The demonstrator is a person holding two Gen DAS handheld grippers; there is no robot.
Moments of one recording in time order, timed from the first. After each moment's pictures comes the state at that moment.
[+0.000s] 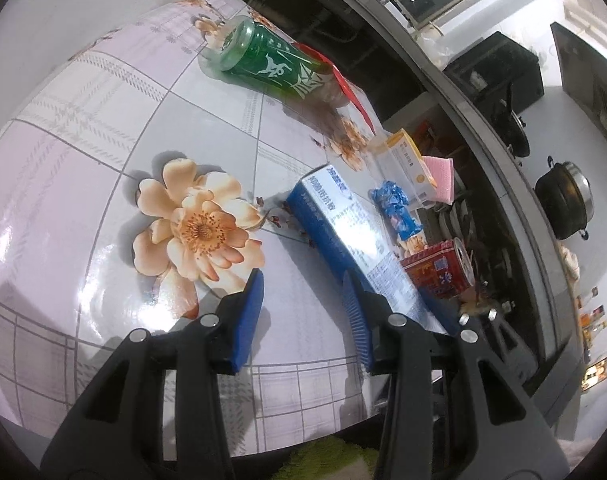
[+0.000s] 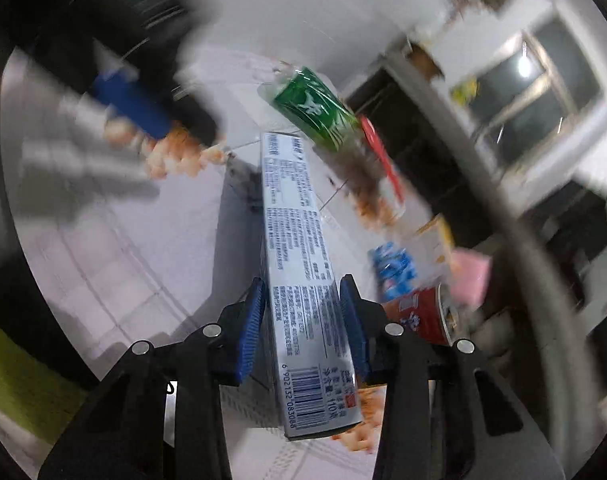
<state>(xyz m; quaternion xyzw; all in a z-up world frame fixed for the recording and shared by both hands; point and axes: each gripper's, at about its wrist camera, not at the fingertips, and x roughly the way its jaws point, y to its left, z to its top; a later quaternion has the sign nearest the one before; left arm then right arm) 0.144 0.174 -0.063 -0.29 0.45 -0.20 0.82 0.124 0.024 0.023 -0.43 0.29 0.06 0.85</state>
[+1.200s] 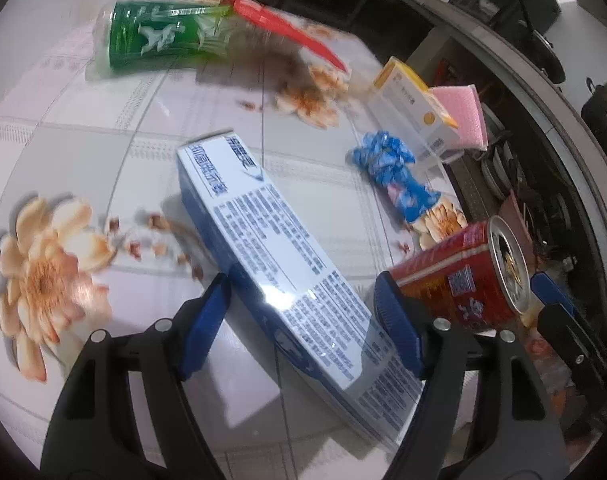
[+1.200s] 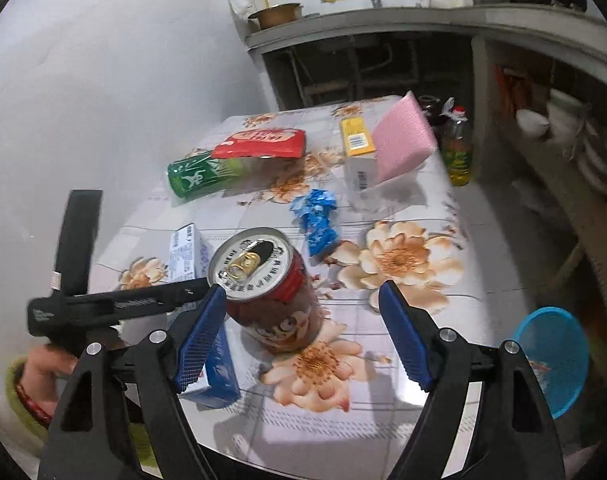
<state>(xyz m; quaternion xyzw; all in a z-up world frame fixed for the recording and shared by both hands) 0.206 0.033 -0.074 -0.13 0.50 -0.16 0.84 0.174 -0.200 0.075 0.13 0.38 0.12 0.91</state>
